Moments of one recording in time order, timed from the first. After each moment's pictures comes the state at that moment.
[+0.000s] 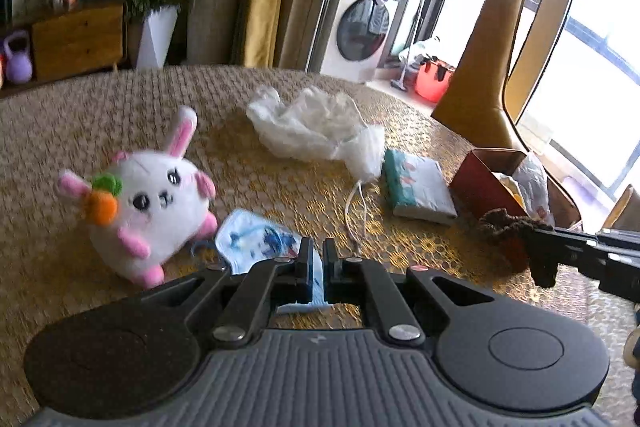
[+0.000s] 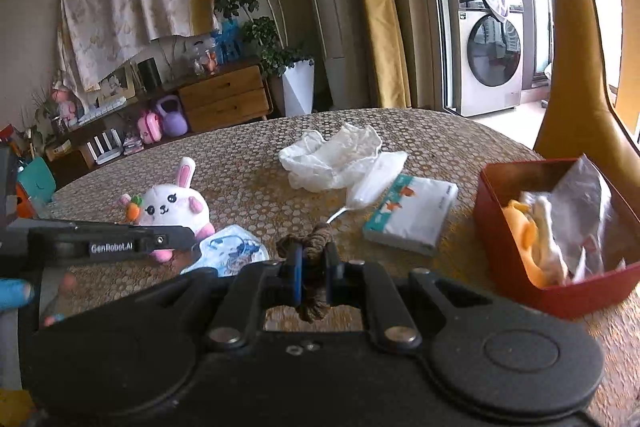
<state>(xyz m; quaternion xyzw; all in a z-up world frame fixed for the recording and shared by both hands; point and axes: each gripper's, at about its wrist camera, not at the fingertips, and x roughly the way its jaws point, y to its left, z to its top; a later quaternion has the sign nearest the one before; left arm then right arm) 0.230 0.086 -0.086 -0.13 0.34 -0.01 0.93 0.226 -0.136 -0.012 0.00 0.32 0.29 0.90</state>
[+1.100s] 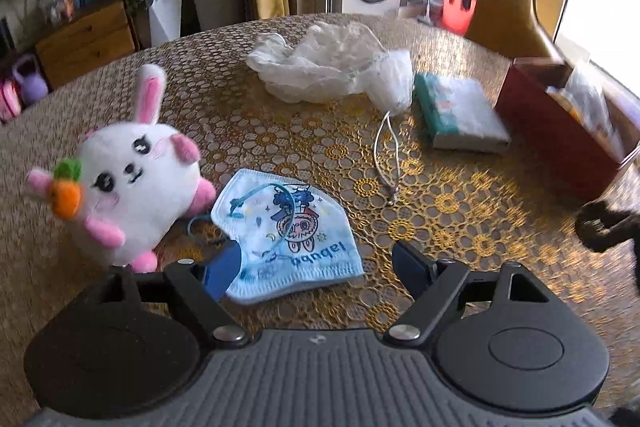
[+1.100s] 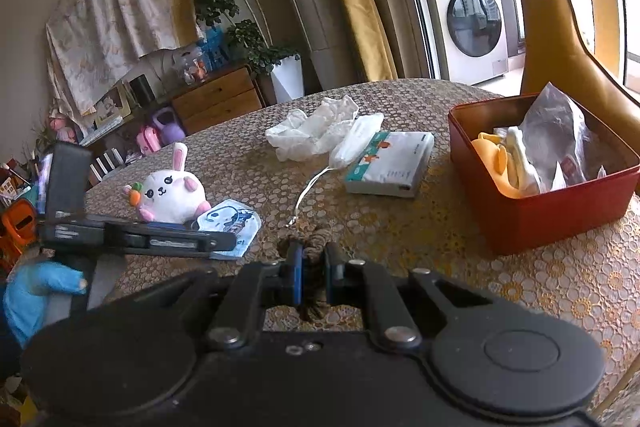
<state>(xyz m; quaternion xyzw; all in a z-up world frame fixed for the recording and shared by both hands) 0.272 0.048 -0.131 -0.01 0.42 0.04 0.91 0.201 -0.178 -0.040 0.06 0.34 0.28 0.90</state>
